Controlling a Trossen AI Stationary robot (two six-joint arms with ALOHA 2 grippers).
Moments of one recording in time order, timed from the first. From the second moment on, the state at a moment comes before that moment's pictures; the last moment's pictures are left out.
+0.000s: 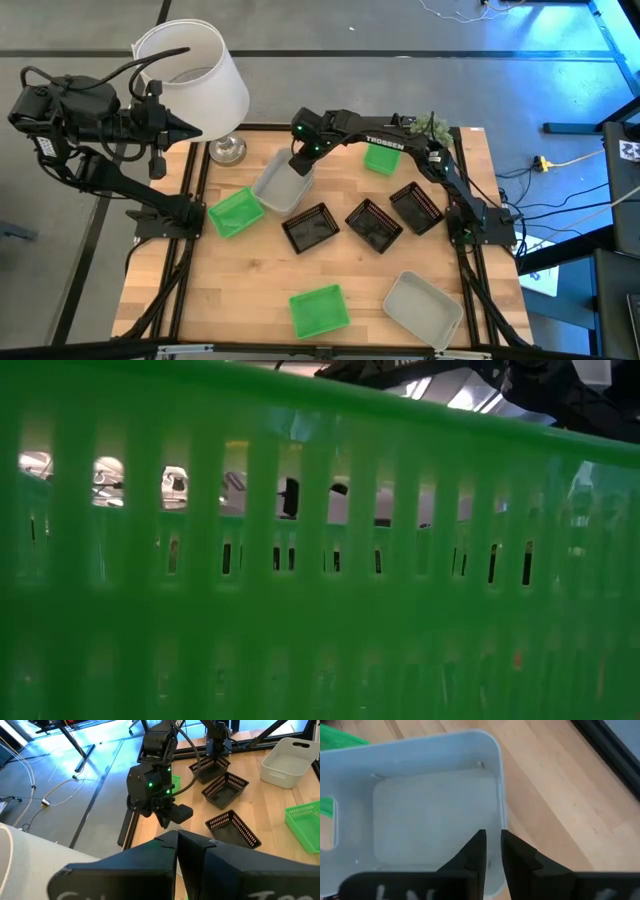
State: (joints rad) left arm -0.03 1.14 2.21 -1.54 -0.35 0.12; right arm -0.32 2.29 2.24 -1.01 -0.03 0.31
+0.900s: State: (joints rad) left arm -0.03 1.14 2.16 -1.57 -0.32 0.05; right arm -0.12 2.00 2.34 -1.26 -0.09 -0.04
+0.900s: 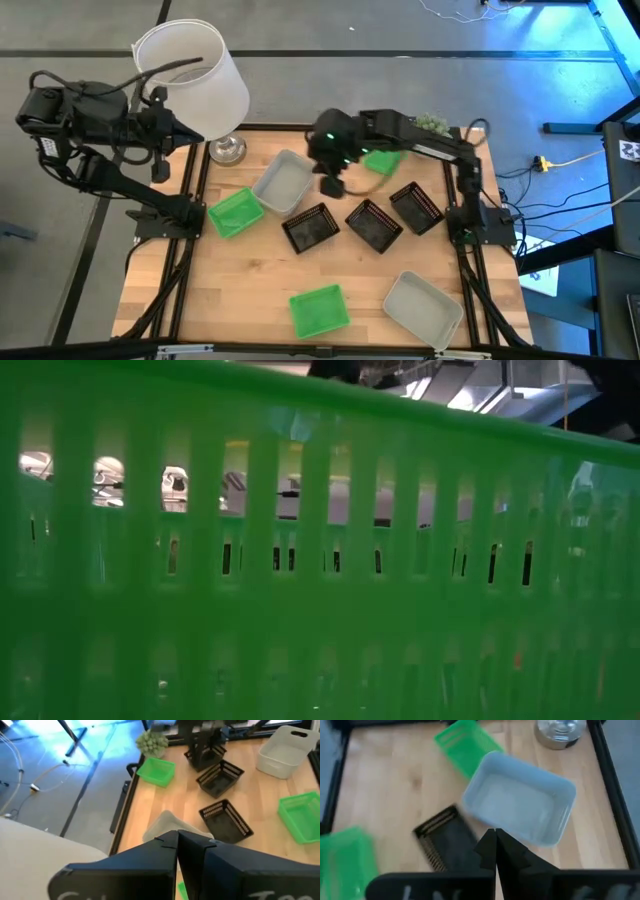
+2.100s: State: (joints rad) left arm -0.36 1.18 1.69 -0.99 -0.43 0.01; right arm 0.55 1.32 1.53 -1.55 -0.03 0.87
